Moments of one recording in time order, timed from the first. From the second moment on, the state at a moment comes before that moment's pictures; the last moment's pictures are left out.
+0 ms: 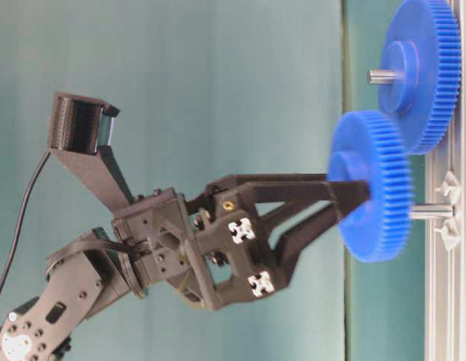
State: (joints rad) left arm 0.03 0.10 0.25 0.02 0.57 0.16; right arm -0.01 -0.85 1.16 0.03 0.25 0.11
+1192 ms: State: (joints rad) left arm 0.08 0.11 0.28 0.02 0.60 0.19; right arm -0.03 -0.89 1.17 0.03 0.24 0.11
